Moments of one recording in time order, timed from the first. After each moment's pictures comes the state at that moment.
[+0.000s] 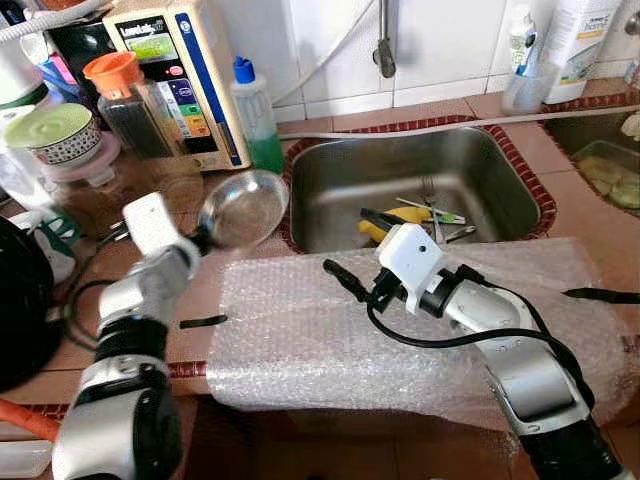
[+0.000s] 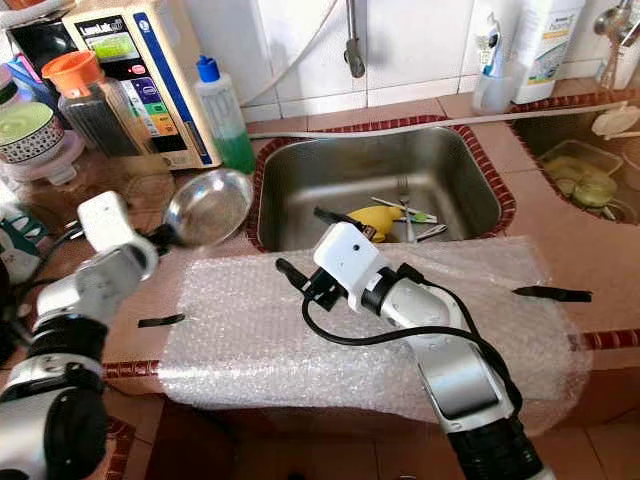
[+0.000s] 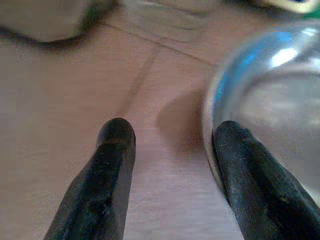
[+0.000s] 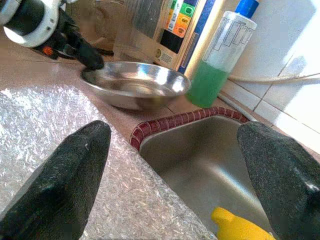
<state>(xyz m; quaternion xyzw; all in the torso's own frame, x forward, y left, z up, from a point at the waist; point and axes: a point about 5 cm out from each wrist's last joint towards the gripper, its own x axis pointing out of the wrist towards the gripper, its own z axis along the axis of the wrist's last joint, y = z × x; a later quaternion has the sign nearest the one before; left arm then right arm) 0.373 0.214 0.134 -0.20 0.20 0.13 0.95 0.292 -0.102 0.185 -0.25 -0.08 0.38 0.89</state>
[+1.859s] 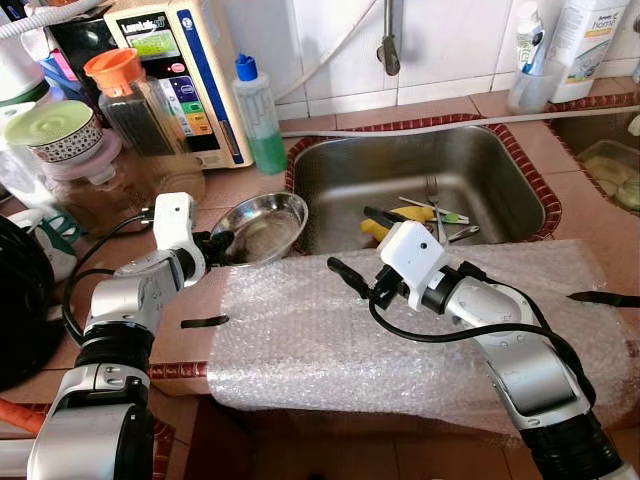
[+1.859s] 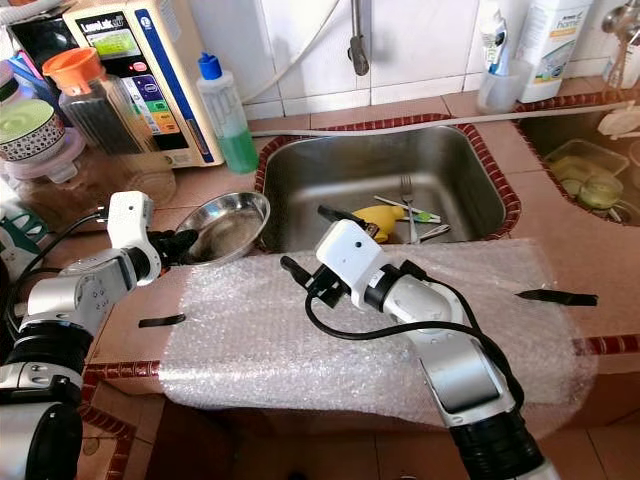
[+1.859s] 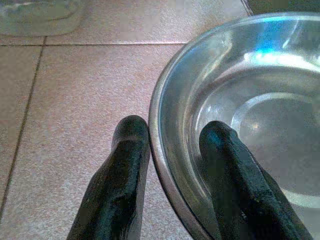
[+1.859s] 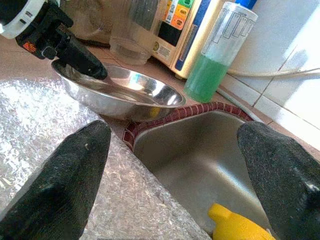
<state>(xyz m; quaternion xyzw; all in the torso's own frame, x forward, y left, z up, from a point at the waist) 0.369 0.200 0.138 -0.08 0.21 -0.10 0.97 0.297 -0.107 0.184 -0.25 -0.08 0.37 0.89</state>
